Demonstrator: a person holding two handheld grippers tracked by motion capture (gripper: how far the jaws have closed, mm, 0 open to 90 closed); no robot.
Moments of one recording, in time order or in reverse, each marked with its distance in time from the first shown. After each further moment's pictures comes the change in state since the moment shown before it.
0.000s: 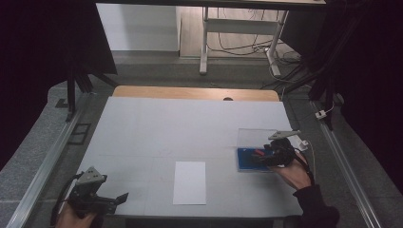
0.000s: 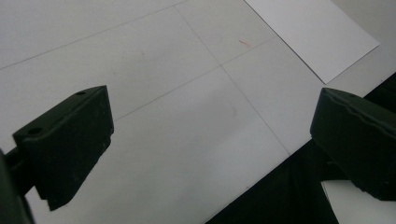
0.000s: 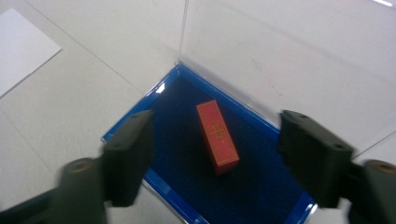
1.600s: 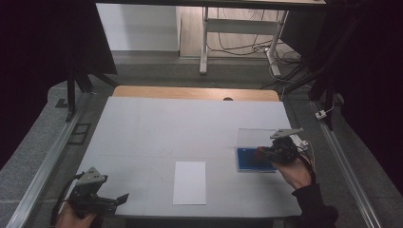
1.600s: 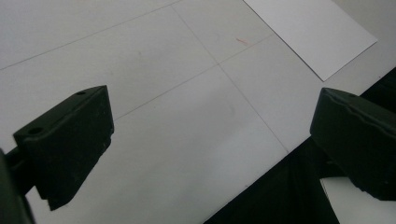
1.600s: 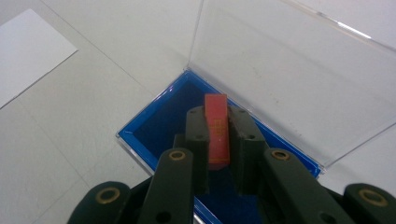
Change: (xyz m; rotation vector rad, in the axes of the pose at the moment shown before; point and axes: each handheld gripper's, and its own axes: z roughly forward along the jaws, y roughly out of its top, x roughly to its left) left arm -0.001 0.000 0.000 0.006 -0.005 0.016; right arm 0.005 0.009 -0.016 -0.003 0.004 -0.039
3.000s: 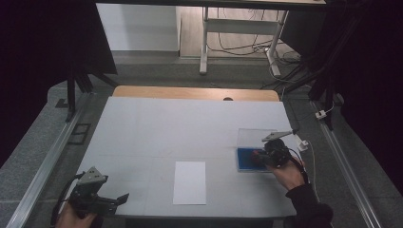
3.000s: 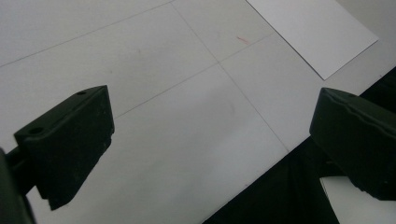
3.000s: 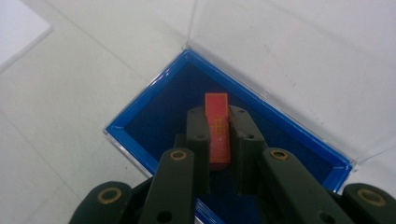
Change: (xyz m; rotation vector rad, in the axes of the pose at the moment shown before) left arm 0.000 0.000 0.001 0.008 -0.003 -0.005; right arm 0.005 -0.005 0.024 0.076 -0.025 0.034
